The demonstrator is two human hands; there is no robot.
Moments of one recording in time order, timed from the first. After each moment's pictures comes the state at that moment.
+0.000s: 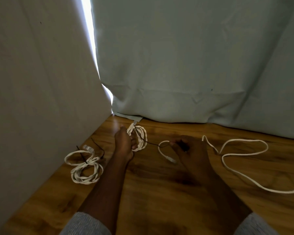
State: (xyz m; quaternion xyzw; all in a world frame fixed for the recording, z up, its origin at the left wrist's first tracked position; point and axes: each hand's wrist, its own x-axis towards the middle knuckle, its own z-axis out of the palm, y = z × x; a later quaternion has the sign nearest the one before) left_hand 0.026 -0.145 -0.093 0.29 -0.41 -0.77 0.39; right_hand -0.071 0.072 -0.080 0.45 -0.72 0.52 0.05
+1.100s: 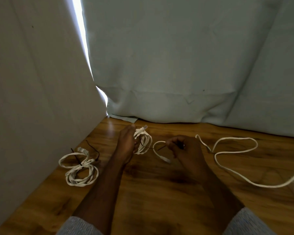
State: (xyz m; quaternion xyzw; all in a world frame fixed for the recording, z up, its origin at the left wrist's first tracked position) left_hand 0.025 -0.118 -0.084 0.23 -0.61 -0.66 0.37; right_hand -0.073 0.077 -0.073 0.41 -0.71 0.57 -0.03
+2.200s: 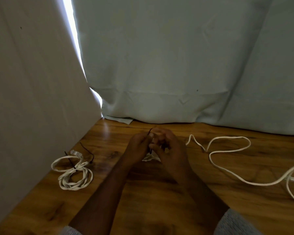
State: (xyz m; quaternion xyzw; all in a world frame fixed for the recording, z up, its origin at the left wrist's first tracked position) left_hand 0.022 -0.074 -0.076 0.08 -0.81 -0.48 0.32; right_hand -0.045 0.062 -0.073 0.47 -0.65 0.59 0.03
